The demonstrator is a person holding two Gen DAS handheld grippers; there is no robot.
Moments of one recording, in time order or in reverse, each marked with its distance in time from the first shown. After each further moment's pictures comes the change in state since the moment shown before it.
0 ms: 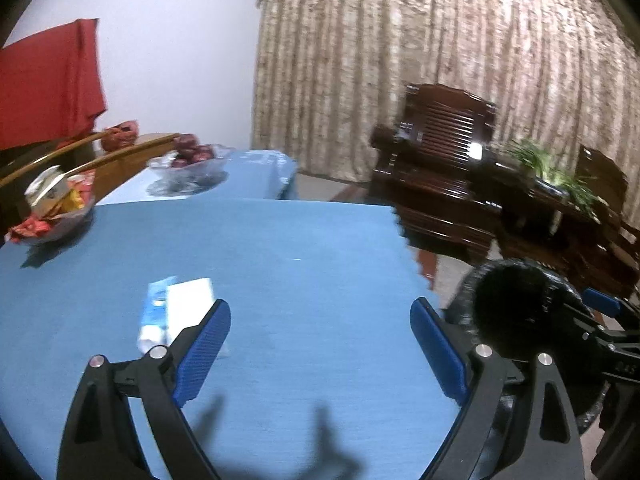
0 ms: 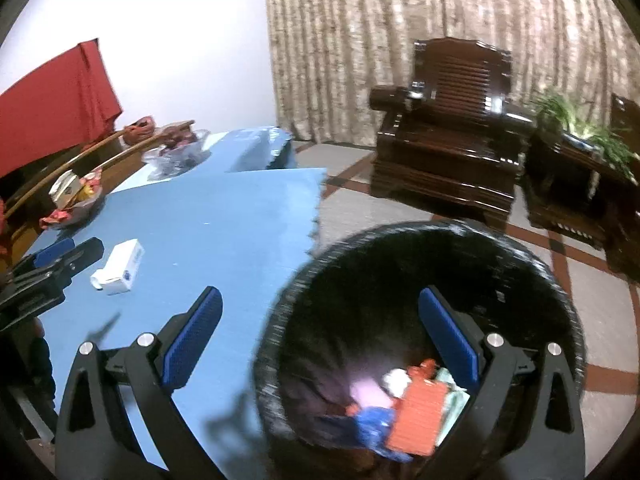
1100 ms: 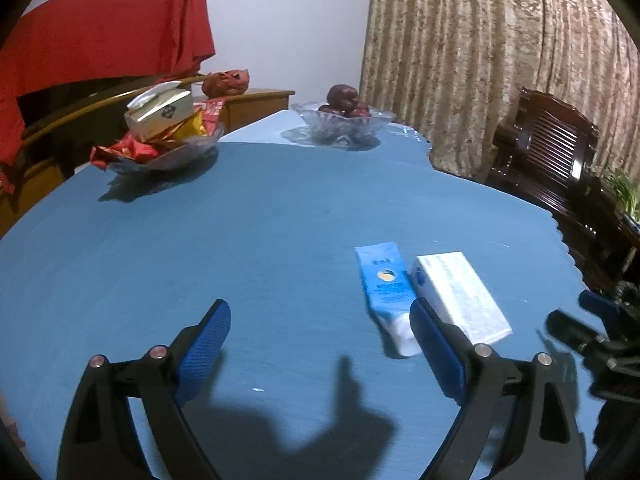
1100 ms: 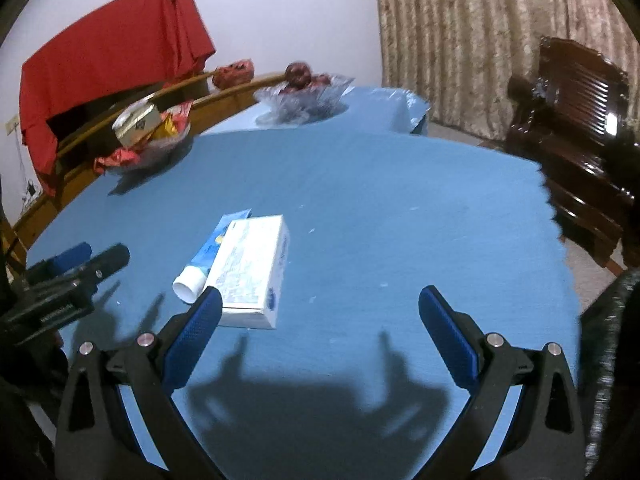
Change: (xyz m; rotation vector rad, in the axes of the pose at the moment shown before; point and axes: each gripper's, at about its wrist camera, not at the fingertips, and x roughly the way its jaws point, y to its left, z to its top) left arm 0.028 0.216 -0.042 -0.178 0.082 0.266; right arm 0.145 0.230 0.004 -0.168 0.138 0.269
